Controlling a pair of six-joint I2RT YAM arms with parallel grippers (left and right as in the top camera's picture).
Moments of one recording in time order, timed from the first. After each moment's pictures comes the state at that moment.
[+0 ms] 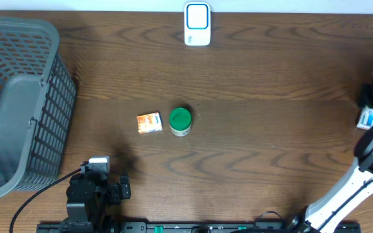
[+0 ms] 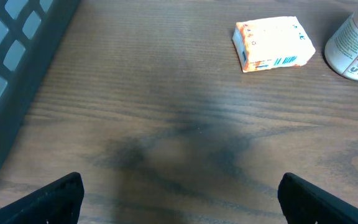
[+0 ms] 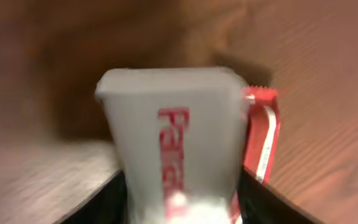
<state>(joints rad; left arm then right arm) -0.01 0.00 0.27 -0.95 0.00 -0.02 -0.56 2.22 1.71 -0.79 0.33 -0.15</state>
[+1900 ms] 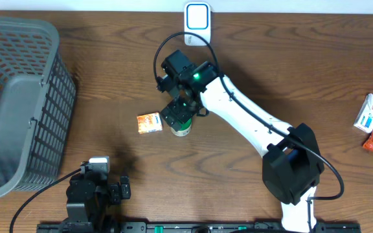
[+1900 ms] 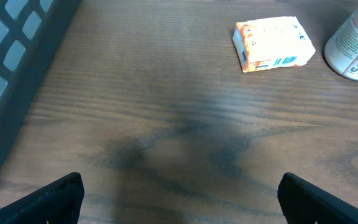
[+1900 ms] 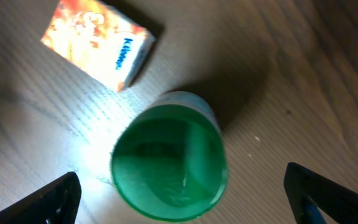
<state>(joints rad) -0.01 0.00 0.27 -0.95 0.00 -0.02 0.71 2.06 1.77 -1.05 -0.12 -0.07</state>
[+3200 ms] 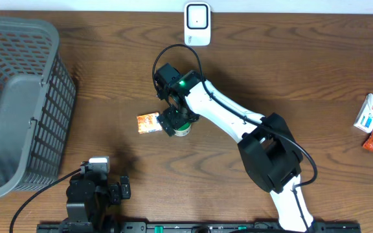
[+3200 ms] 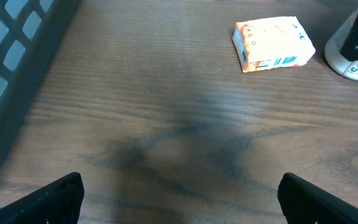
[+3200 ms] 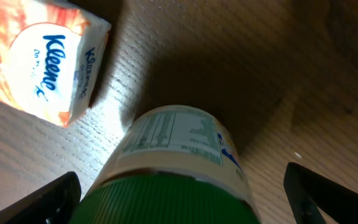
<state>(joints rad) -0.01 0.00 0.27 -0.95 0.00 -0.02 0.74 2.22 1.77 -1.02 -0.07 0.10</state>
